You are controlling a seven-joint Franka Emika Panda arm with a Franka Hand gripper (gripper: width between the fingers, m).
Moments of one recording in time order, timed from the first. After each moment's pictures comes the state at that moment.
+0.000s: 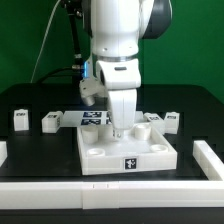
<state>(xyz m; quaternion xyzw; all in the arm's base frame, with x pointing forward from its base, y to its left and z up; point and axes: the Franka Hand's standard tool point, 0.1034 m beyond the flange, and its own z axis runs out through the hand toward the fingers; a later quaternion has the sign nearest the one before) 0.413 0.000 0.010 -0.66 -0.75 0.03 0.05</state>
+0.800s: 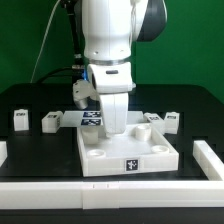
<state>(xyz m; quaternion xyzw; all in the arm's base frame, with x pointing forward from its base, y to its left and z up) 0.422 -0.010 0.012 -0.66 -0.74 0.03 0.05</state>
